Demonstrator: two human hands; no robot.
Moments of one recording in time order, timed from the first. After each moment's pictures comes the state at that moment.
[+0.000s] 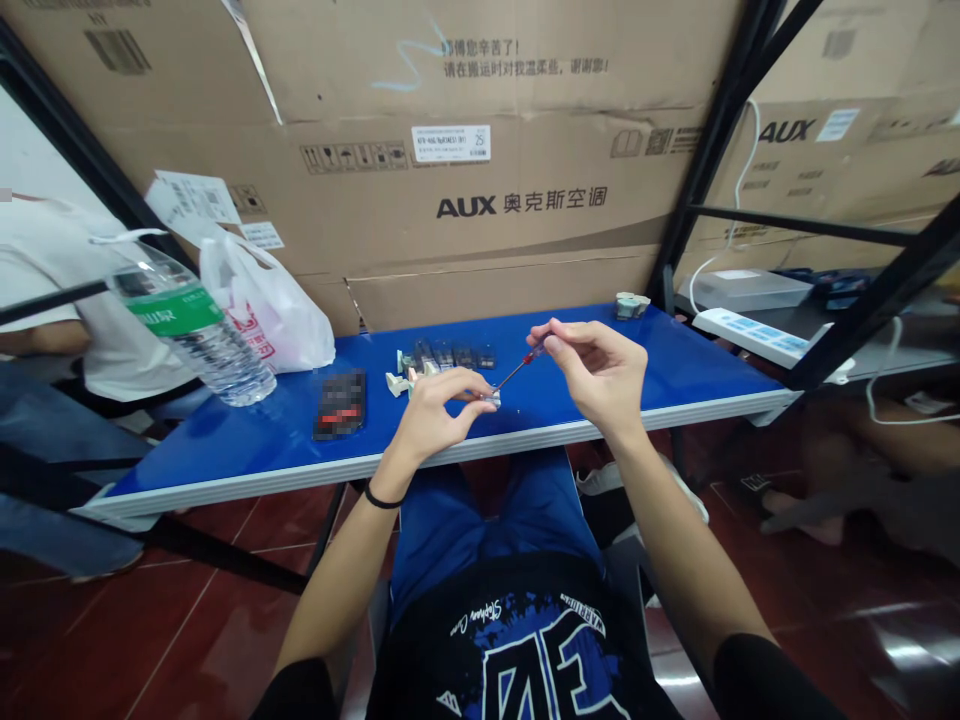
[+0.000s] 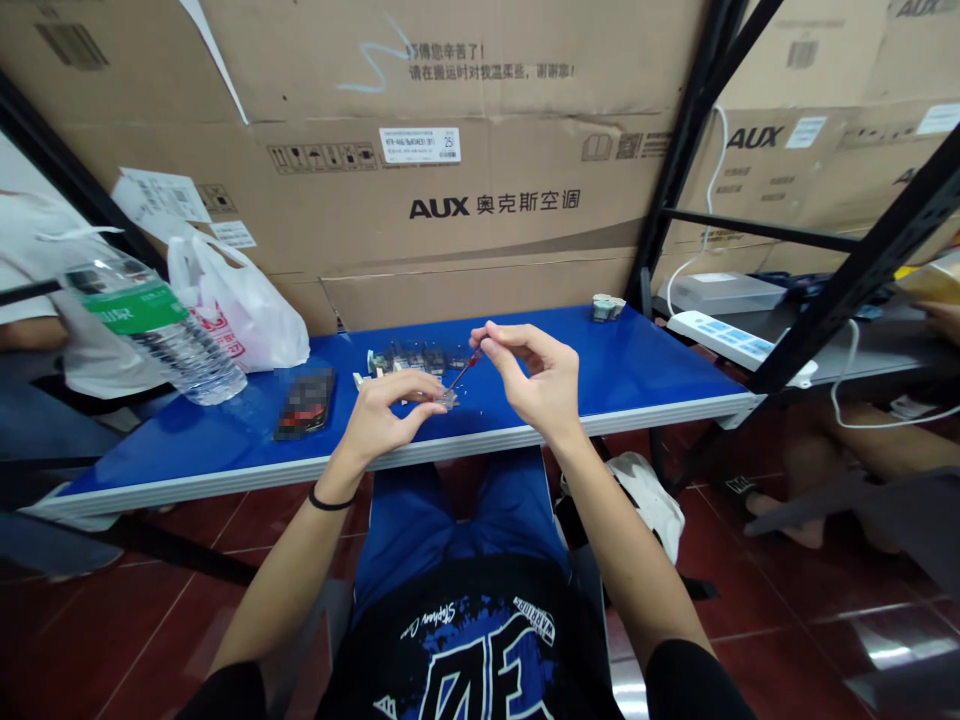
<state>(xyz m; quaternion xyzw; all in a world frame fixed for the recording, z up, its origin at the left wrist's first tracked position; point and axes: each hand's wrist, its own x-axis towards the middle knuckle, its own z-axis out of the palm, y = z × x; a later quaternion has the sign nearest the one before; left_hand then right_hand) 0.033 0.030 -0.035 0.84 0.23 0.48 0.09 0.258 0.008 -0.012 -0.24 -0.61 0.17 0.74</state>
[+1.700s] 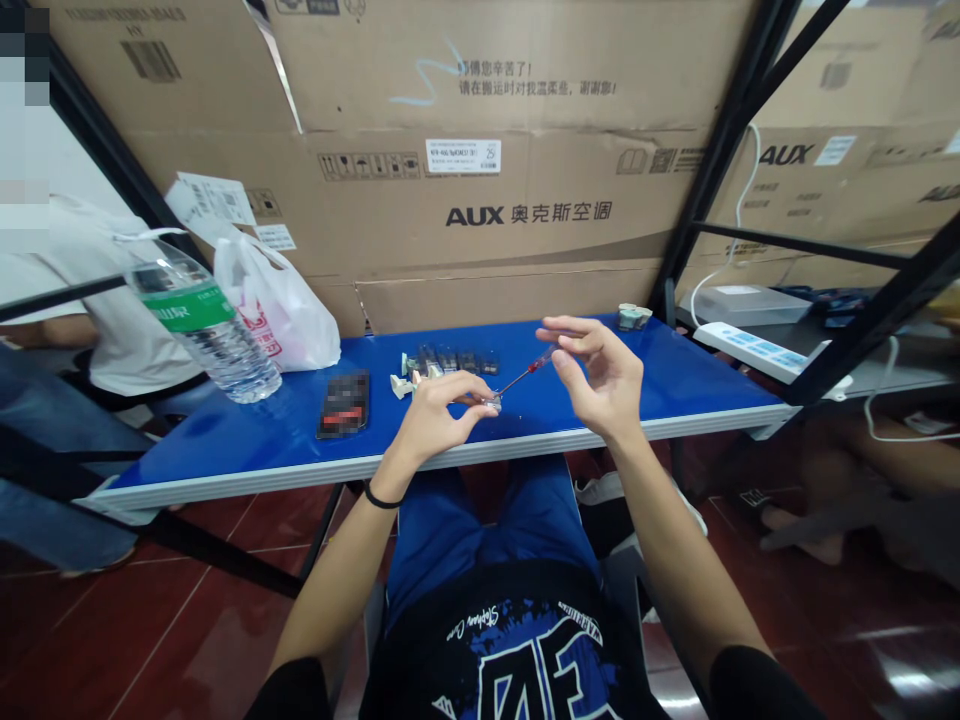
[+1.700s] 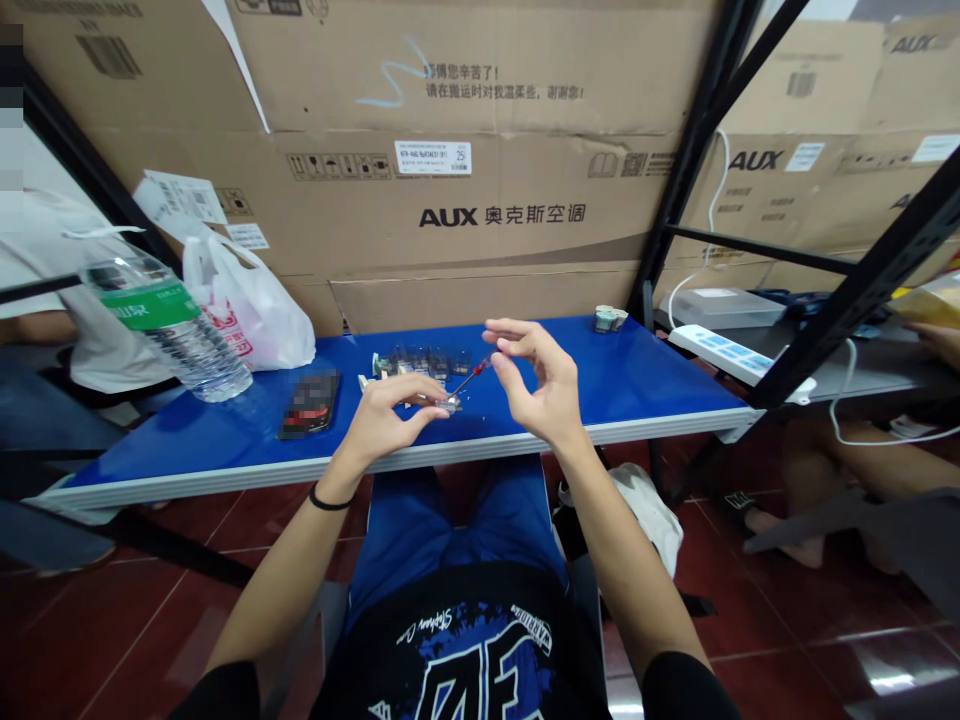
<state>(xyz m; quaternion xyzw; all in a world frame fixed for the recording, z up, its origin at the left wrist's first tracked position) 0.030 0.029 -0.032 0.84 0.23 0.49 0.09 0.265 0.013 -0.014 -0.21 -0.66 0.10 0.71</state>
